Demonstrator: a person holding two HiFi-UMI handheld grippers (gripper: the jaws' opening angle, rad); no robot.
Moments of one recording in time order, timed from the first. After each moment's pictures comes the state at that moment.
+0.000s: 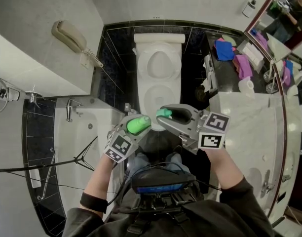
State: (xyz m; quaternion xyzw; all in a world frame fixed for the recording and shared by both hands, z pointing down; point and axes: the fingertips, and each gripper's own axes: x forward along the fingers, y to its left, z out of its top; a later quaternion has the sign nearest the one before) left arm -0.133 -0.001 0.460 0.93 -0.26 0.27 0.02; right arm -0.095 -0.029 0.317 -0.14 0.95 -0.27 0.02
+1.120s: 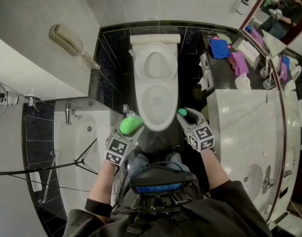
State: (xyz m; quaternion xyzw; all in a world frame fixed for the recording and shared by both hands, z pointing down) left arm -0.159 0.002 0.476 0.89 -0.36 0.25 0.09; right arm 0.017 -0.048 0.507 -0.42 0.88 -0.16 -0.16
